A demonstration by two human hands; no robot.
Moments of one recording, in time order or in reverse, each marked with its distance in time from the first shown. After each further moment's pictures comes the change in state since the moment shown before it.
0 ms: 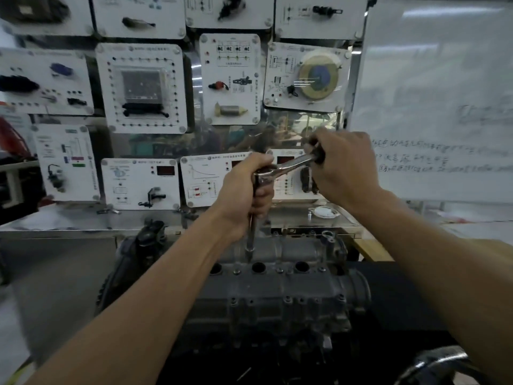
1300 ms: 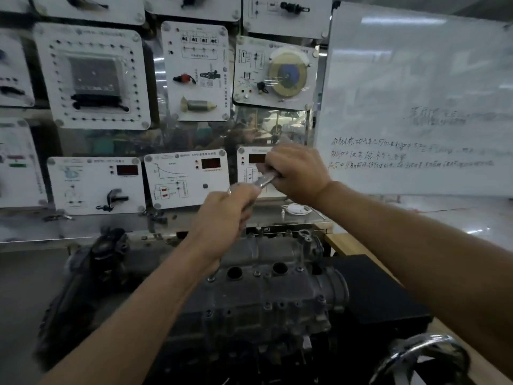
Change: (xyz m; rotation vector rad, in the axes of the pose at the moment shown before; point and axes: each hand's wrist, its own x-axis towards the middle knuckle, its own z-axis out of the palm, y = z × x) left_hand -0.005 -0.033 -0.013 0.202 0.031 0.025; right_hand 0.004 -0.005 0.023 -0.021 -0.128 -0.328
